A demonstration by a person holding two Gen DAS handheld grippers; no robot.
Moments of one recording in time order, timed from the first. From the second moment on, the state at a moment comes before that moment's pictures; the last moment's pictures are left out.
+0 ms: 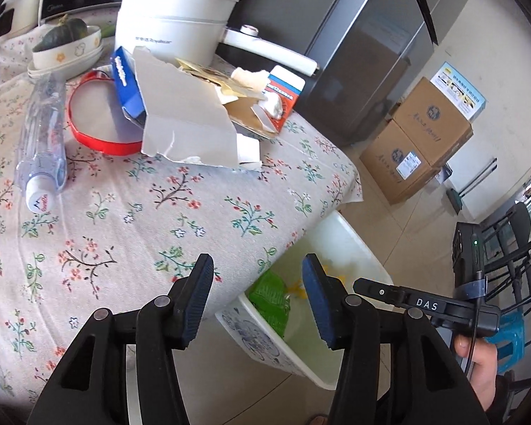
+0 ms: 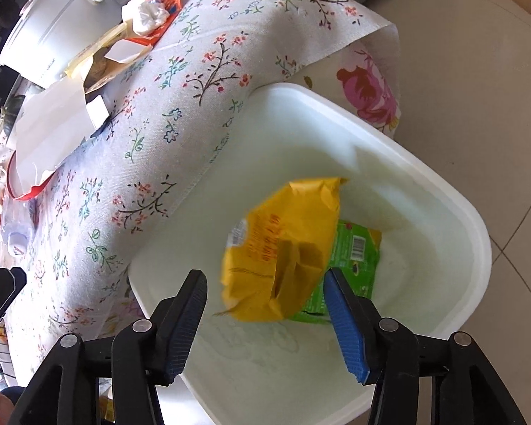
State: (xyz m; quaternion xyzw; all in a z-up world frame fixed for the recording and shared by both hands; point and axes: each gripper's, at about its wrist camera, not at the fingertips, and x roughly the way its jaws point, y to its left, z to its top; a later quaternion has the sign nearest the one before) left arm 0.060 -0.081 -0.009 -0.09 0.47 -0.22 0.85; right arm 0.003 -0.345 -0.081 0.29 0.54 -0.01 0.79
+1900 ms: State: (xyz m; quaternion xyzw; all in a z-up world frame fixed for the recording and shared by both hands) left arm 0.215 0.125 -0.047 -0.28 0.50 0.04 0.82; right arm 0.094 -0.140 -0.047 -0.05 0.41 0.07 0.91
